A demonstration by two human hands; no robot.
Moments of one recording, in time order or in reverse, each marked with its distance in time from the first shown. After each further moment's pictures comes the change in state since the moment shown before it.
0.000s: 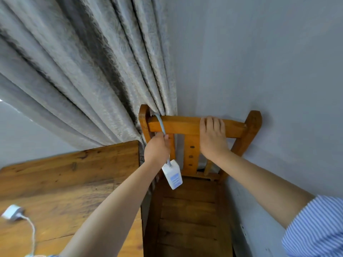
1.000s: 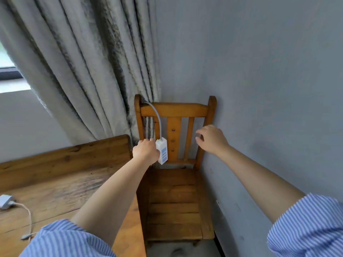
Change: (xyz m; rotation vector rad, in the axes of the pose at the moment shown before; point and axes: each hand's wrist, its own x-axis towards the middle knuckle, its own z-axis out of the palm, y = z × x) left_hand -0.149 -0.026 -0.027 0.460 -0.171 0.105; right_hand -0.185 -0.019 -0.086 0.157 -0.100 0.099
